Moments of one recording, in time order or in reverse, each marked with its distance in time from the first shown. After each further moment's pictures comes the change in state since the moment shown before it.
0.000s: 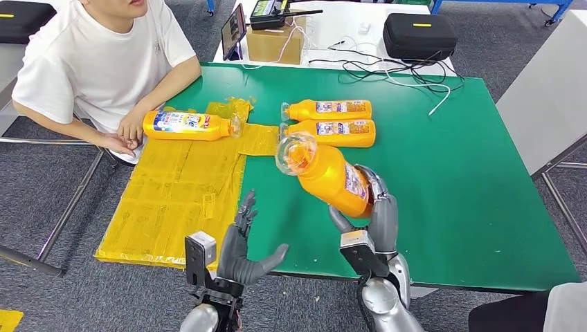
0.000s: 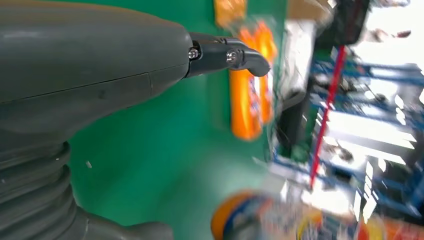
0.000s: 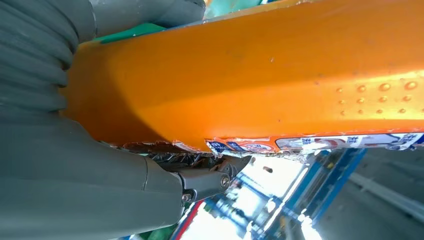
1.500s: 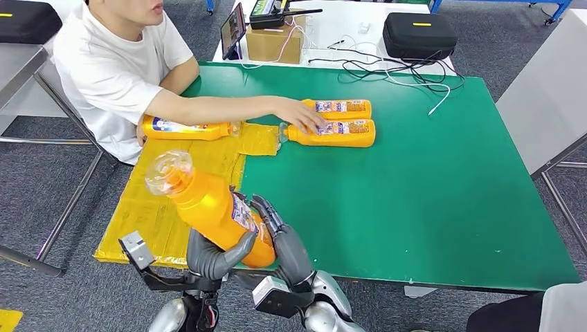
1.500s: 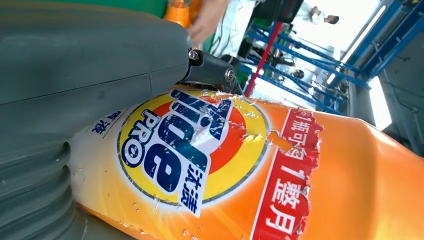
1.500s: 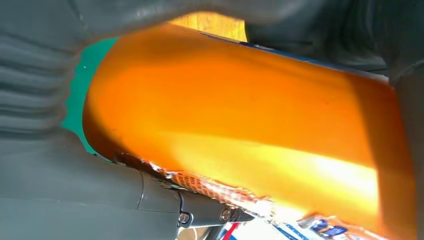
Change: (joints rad) left arm 0.041 0.059 0.037 -0.249 0.294 -0.198 -0.065; right arm -0.064 0.069 0.419 0.268 -0.038 0.238 -0.027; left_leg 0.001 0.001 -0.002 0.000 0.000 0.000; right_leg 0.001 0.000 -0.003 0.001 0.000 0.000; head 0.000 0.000
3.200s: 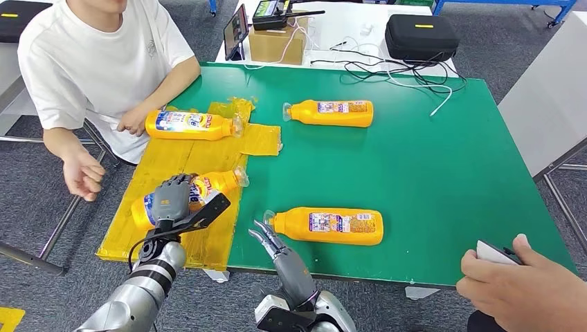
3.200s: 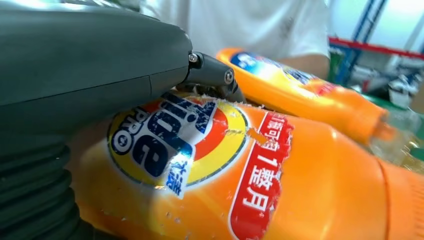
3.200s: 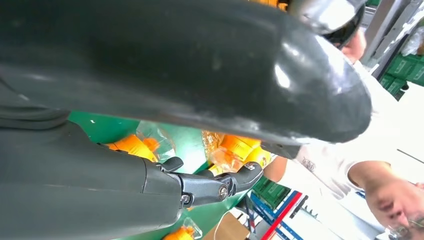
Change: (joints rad) left arm -0.549 -0.007 0.651 1.068 -1.680 0.524 0.230; right arm 0.096 -0.005 -0.068 0.008 0.086 -0.016 -0.006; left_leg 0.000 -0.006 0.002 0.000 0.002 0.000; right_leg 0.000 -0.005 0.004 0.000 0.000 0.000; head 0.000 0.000
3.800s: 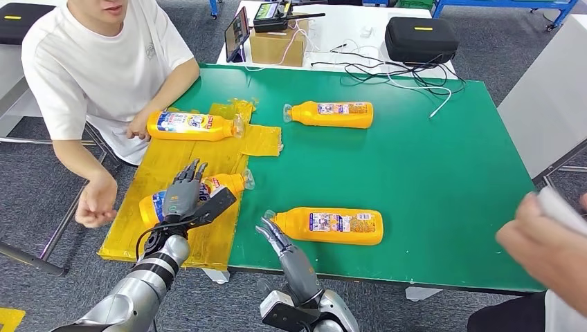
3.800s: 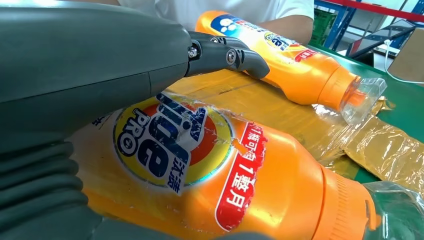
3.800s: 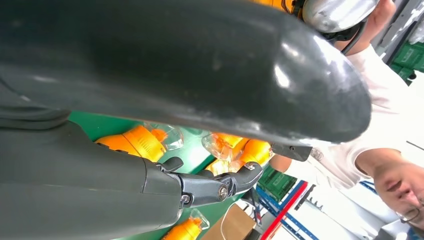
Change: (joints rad) left arm -0.023 0.003 -0.079 0.016 0.117 -0.127 0.031; right arm 0.005 0.004 -0.038 0.006 0.007 -0.006 -0.008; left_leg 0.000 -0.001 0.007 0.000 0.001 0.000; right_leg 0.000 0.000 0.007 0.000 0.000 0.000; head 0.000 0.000
